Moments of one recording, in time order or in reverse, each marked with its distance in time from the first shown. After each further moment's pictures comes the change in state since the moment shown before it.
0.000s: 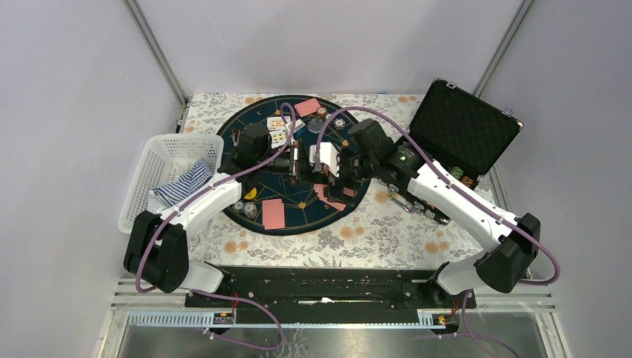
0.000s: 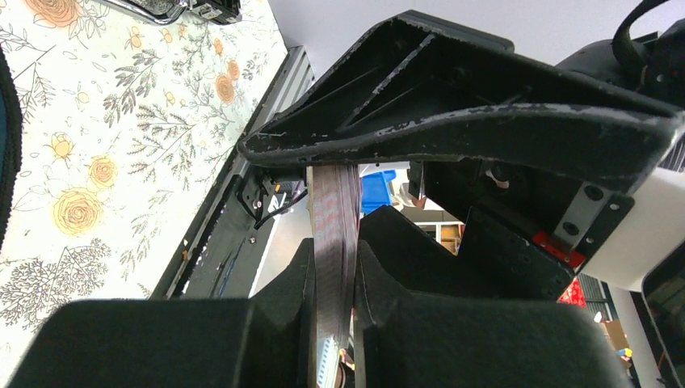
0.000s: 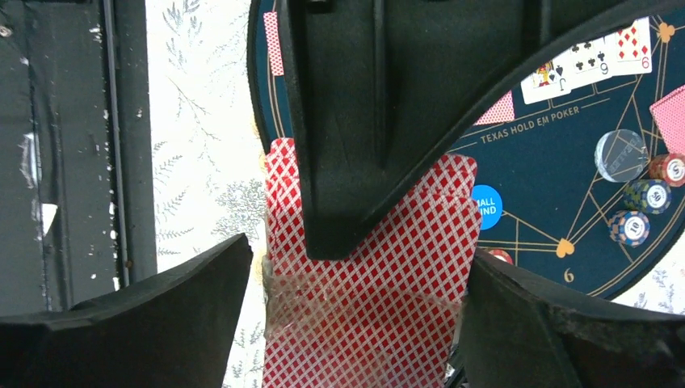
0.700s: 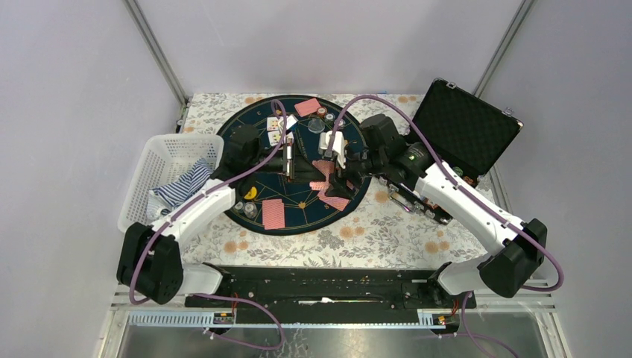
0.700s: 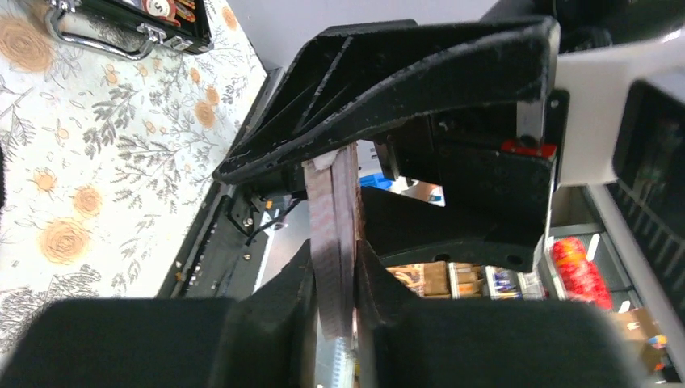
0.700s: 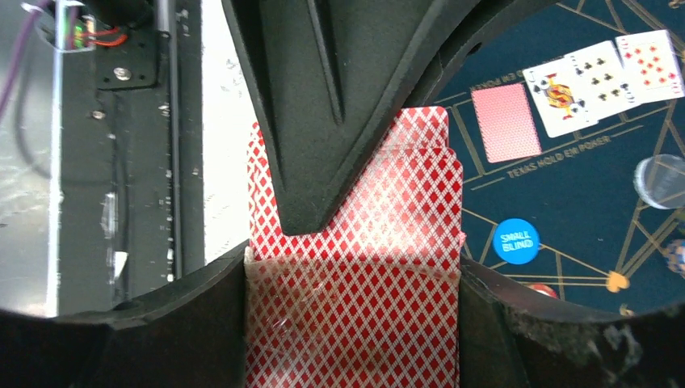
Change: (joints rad) left arm 0.020 -0.082 -0.055 0.150 0.006 -0.050; right arm -0.067 -0.034 -0.044 0.112 -0.191 0.166
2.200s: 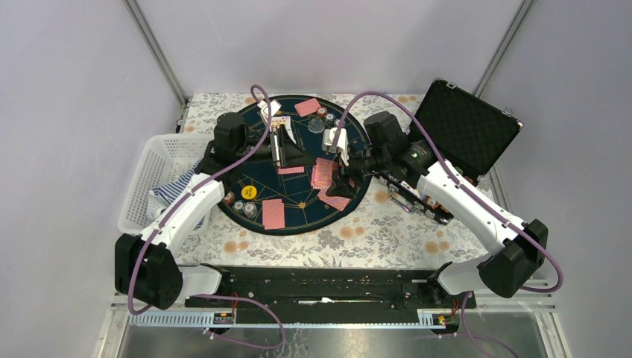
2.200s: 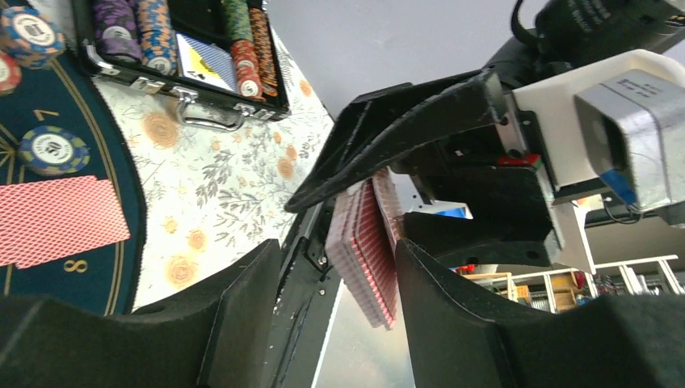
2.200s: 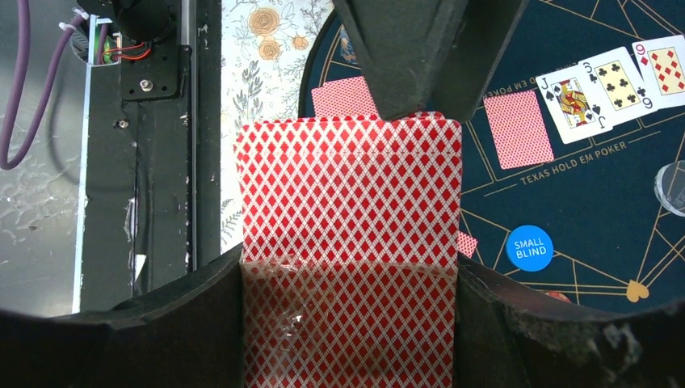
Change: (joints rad) left arm 0.108 -0.033 0.126 -0.261 -0.098 0.285; right arm -0.028 -0.002 0.003 -0.007 -0.050 0.001
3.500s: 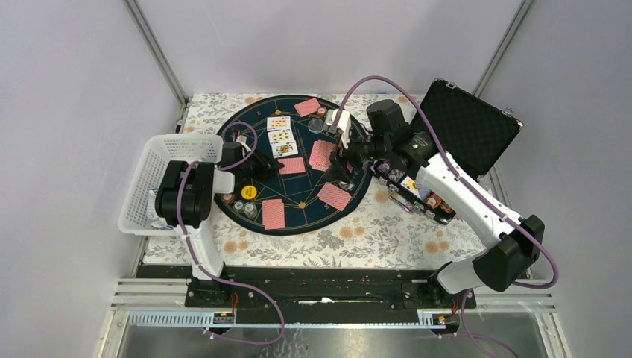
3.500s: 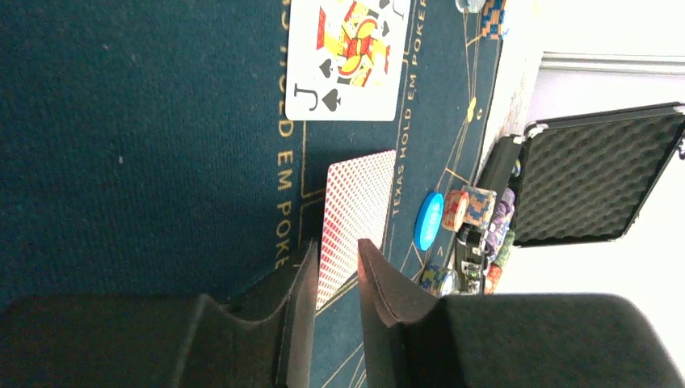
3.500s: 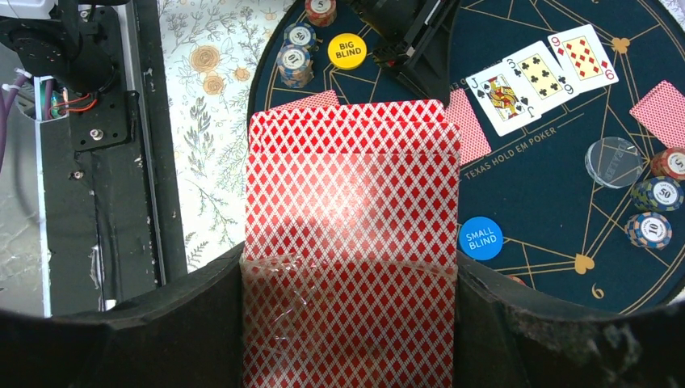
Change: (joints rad) left arm 0.262 0.629 -0.217 0.484 -0.463 -0.211; right arm -0.042 0.047 0.082 0.052 0.080 0.095
